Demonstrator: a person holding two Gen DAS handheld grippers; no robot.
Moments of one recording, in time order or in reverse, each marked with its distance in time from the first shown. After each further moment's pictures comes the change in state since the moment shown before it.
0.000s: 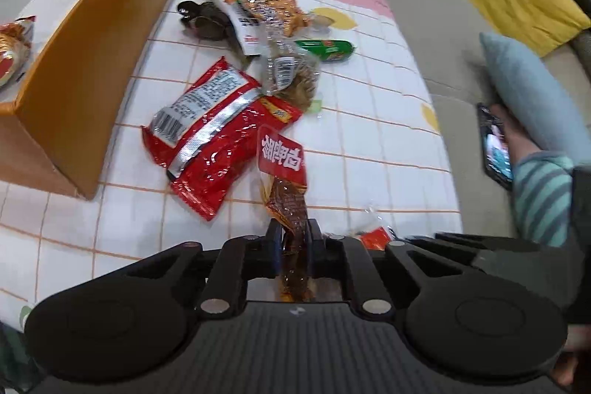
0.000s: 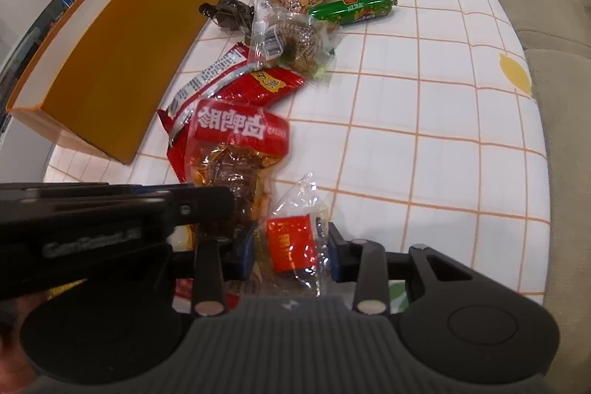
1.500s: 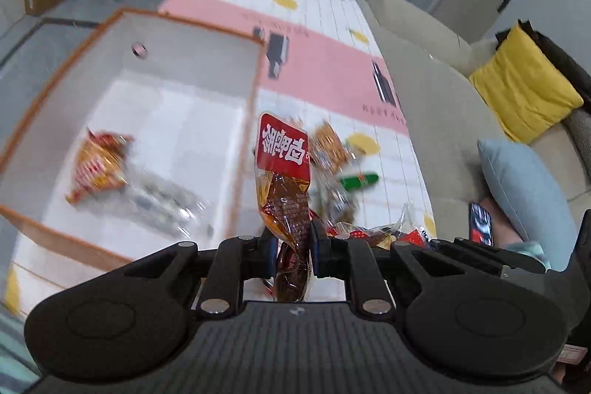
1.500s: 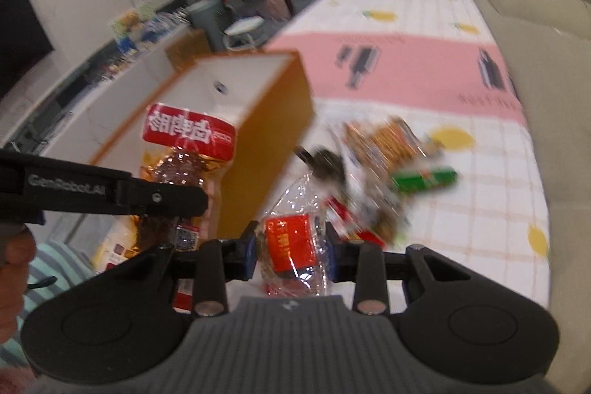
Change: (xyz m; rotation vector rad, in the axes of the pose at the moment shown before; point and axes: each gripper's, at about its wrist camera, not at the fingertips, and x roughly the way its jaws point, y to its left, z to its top) left arm -0.122 0.059 0.063 -0.060 -0.216 0.032; right arm -0.068 0.079 0.061 -0.175 -0.302 0.084
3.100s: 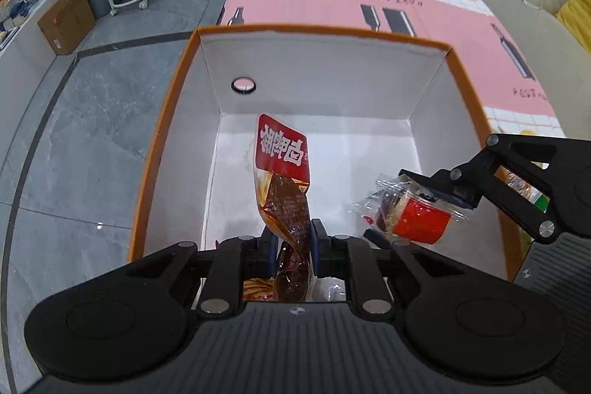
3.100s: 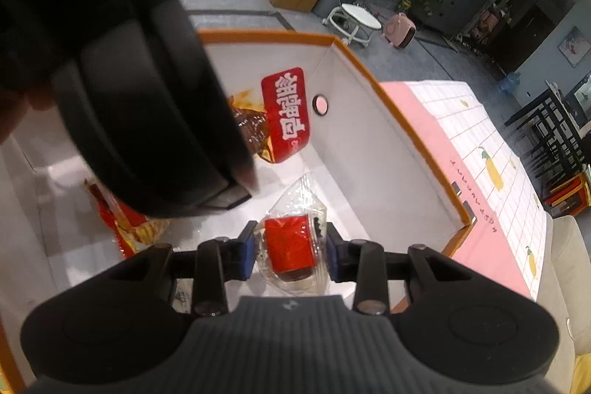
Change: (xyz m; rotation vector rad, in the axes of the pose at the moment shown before) left arm 0.103 0.107 0.092 0.206 0.164 0.281; right arm 0.203 0.135 0.085 -0.840 0.115 -0.146
